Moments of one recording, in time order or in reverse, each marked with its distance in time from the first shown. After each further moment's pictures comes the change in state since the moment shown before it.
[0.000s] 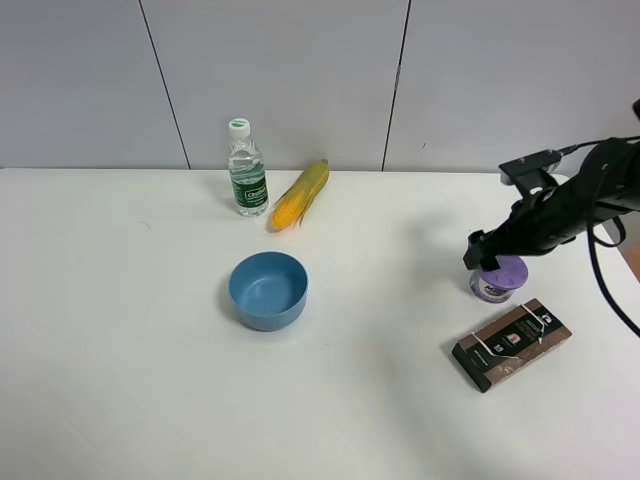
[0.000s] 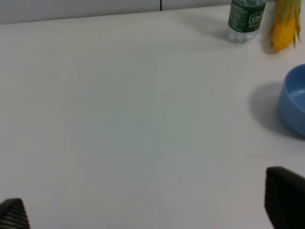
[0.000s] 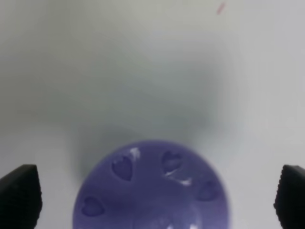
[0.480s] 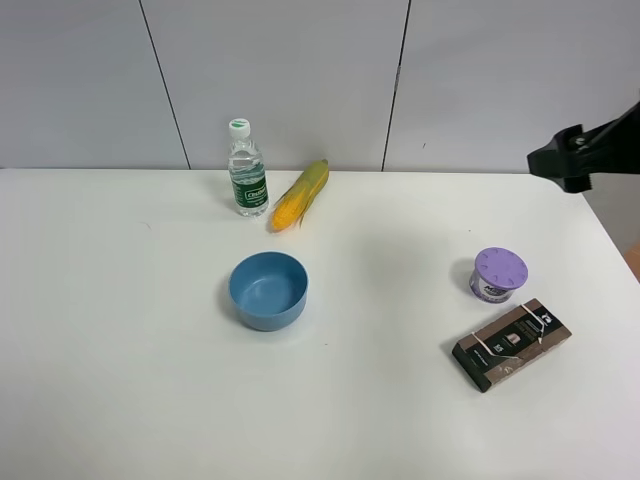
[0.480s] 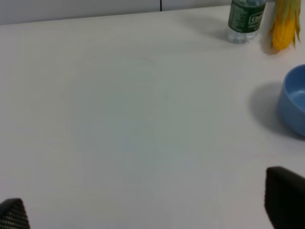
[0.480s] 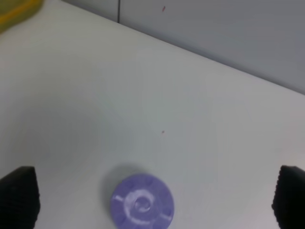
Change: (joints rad) left arm 0.000 0.000 0.000 0.000 0.000 0.000; right arm 0.000 -0.686 0.000 0.004 0.273 0.053
